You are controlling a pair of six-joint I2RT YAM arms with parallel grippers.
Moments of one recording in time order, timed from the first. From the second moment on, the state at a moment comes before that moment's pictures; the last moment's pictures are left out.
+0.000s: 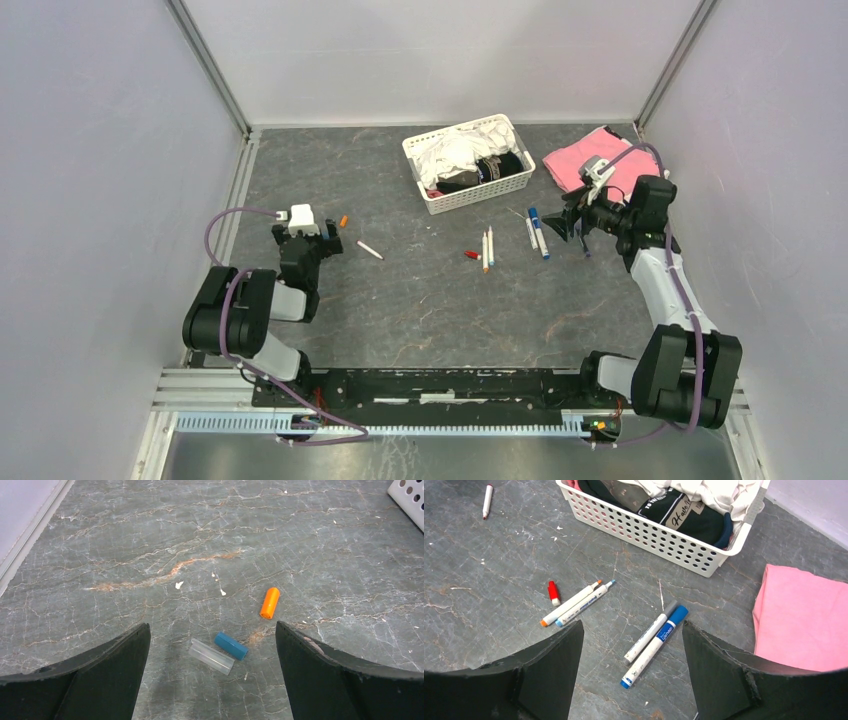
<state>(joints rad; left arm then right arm) -0.08 1.54 0.23 1.12 -0.20 -0.03 -0.19 1.20 0.78 -0.06 -0.95 -0.45</state>
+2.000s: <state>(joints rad) -0.08 1.54 0.23 1.13 -0.20 -0.03 -0.23 1.26 0.77 -0.11 -0.78 -0.49</state>
